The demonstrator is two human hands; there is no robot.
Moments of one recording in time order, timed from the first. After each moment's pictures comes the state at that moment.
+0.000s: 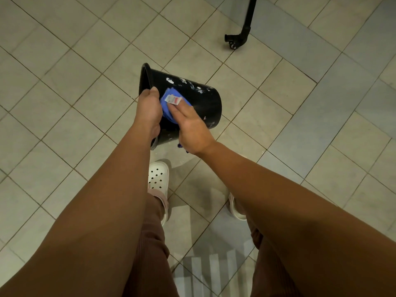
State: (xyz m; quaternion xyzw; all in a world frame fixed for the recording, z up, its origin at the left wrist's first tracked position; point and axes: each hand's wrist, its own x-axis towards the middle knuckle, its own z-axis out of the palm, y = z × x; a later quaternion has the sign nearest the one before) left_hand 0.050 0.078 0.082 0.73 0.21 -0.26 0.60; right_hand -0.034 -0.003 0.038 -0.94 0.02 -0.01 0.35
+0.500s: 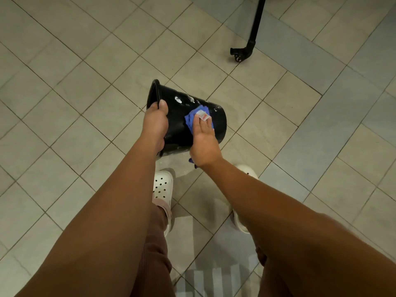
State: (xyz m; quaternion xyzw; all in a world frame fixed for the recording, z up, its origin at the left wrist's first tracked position) left_hand 0.046 0.079 0.086 0.76 0.20 -0.26 0.56; right_hand -0.044 -0.007 0.030 -0.93 0.17 0.12 0.31
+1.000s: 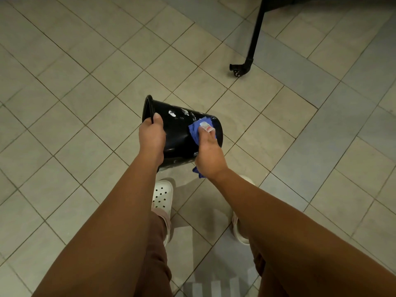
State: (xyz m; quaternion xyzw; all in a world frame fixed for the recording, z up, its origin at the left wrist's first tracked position) left_hand 0.040 0.087 0.097 0.77 0.23 -0.20 0.57; right_hand -0.046 -0.016 0.042 -0.89 0.20 0.10 0.39
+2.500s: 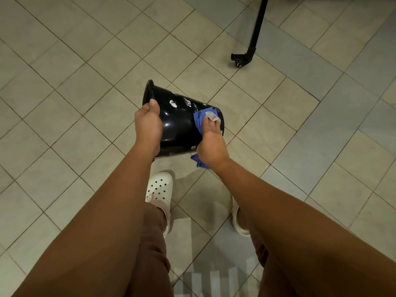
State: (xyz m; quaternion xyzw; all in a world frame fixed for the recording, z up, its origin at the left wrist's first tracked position) left_hand 0.040 0.092 0.108 0.77 0.18 -0.18 0.58; right_hand -0.039 -0.018 0.047 -0.89 0.23 0.10 0.37
